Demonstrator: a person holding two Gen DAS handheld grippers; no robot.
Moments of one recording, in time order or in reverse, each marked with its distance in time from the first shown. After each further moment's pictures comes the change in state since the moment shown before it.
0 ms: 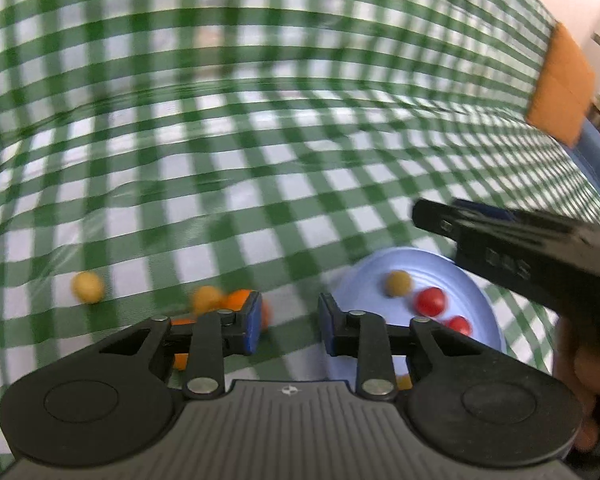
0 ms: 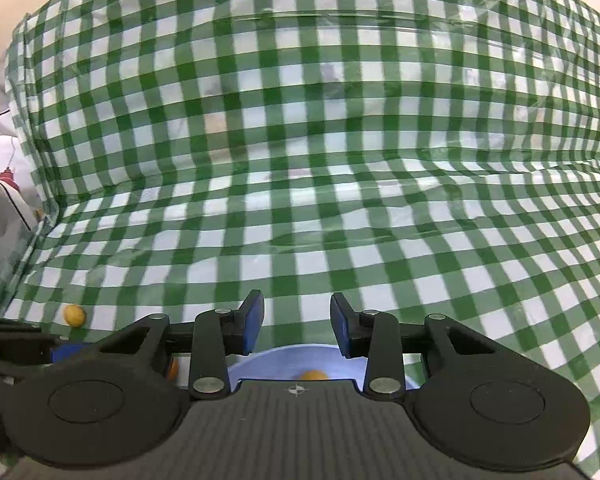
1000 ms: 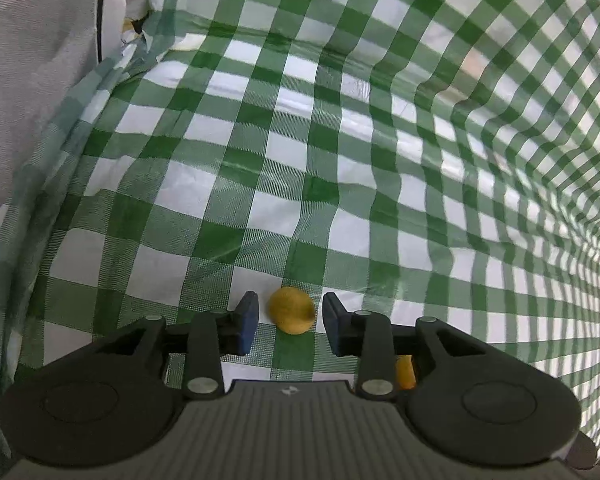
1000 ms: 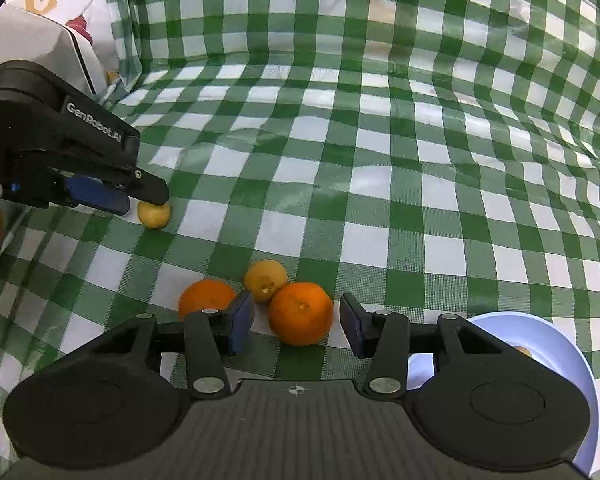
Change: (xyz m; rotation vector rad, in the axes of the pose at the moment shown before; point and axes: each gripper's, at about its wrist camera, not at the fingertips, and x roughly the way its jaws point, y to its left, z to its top) left arm 0.035 0.151 0.011 -0.470 0.084 0.156; right arm 0.079 0.119 -0.031 -0.244 0.255 0.133
